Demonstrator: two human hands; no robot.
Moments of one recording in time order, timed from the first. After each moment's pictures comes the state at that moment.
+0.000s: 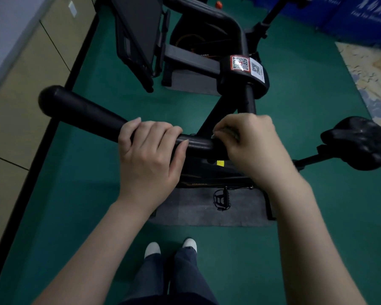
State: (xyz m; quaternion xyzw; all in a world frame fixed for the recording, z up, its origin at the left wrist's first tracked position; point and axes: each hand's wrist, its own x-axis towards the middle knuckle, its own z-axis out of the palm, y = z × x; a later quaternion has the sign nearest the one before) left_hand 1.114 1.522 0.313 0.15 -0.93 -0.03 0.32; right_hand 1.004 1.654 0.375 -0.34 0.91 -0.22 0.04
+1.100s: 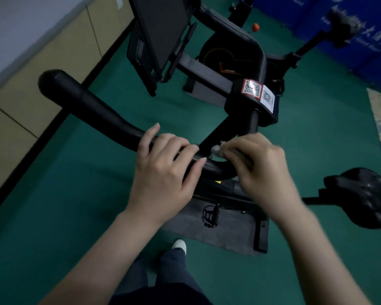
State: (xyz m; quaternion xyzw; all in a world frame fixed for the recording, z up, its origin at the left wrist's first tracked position) left_hand 1.093 1.569 0.319 0.21 -0.92 -0.09 0.31; right_hand 0.958 1.688 0.358 -0.50 0.82 -0.27 -0.01
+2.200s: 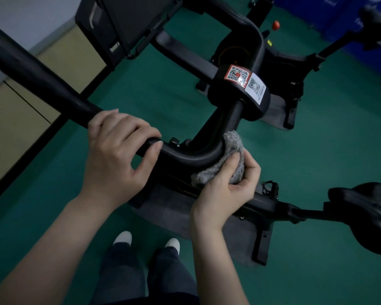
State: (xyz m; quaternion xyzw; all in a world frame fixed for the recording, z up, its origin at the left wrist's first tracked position) left_hand 1.081 1.575 0.303 0.25 -0.90 -0.05 0.36; right_hand 0.990 1.683 0.291 0.03 0.66 -0.75 -0.06
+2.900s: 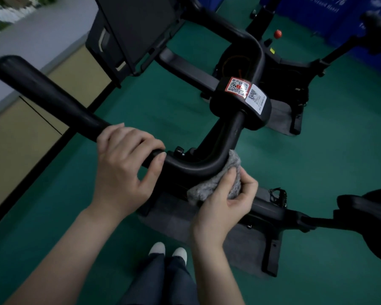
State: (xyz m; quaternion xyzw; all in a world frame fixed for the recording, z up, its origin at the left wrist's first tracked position) left_hand 1.079 1.576 0.301 0.25 -0.89 -0.05 0.37; right_hand 0.998 1.686 0.289 0.04 0.66 -0.75 -0.02
